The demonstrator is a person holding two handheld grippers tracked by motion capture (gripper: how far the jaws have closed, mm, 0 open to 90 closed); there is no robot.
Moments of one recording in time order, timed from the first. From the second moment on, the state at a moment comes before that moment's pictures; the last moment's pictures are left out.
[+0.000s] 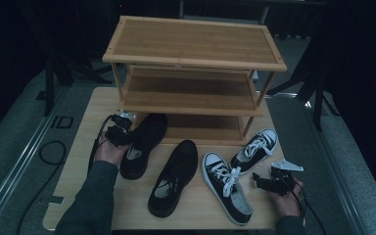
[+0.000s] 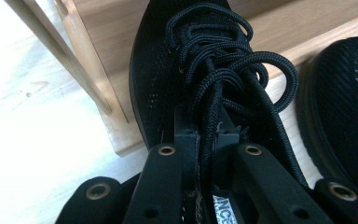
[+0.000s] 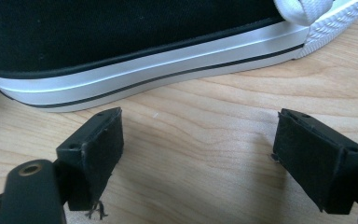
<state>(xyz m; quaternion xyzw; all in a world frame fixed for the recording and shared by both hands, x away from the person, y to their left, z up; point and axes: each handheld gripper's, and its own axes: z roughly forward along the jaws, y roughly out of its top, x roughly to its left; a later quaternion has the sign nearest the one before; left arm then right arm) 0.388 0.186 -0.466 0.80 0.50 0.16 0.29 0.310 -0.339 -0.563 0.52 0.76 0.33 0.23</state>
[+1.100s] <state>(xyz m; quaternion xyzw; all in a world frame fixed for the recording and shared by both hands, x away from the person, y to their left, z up) 0.407 0.173 -0.477 0.76 0.53 0.22 0.30 0.310 -0.339 -0.563 0.52 0.76 0.33 0.23</state>
